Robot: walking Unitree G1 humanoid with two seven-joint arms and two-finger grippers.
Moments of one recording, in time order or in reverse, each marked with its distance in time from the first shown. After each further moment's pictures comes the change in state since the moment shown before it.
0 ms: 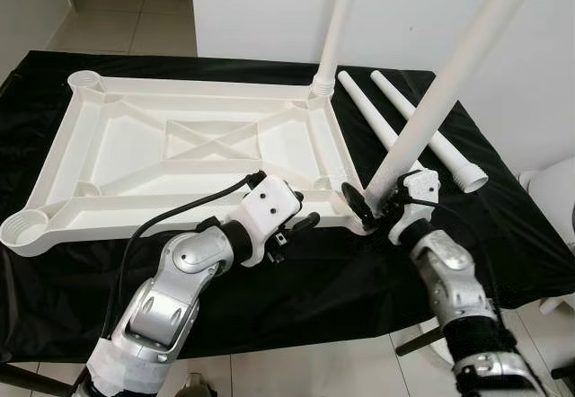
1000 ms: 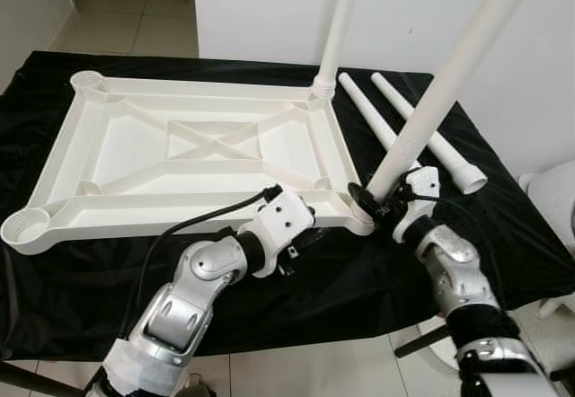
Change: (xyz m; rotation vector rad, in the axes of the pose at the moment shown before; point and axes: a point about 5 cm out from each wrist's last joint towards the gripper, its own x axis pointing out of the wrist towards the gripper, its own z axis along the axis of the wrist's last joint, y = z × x) left arm 0.016 -0.015 -0.016 -0.036 0.027 -0.059; right arm 0.011 0.006 -0.010 0.078 0.026 -0.068
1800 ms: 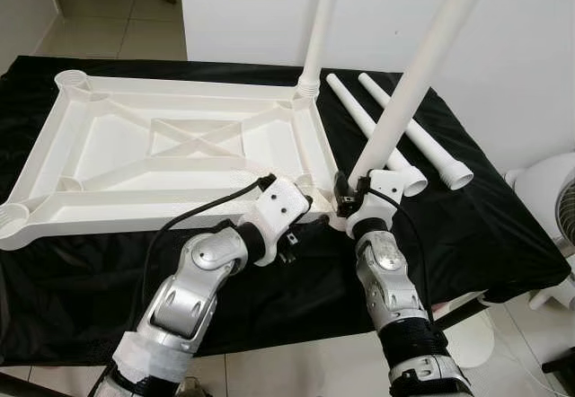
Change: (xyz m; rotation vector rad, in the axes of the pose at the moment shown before) left arm 0.003 0.015 0.000 -0.031 -0.036 0.059; right arm 0.020 0.054 0.000 0.123 -0.056 -0.386
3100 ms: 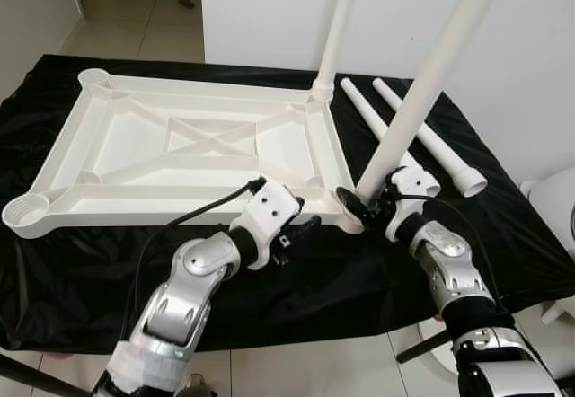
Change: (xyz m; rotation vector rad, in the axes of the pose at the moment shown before) left arm -0.011 -0.002 -0.007 -0.023 0.016 0.032; right arm 0.009 -0.065 0.009 -0.220 0.091 0.528
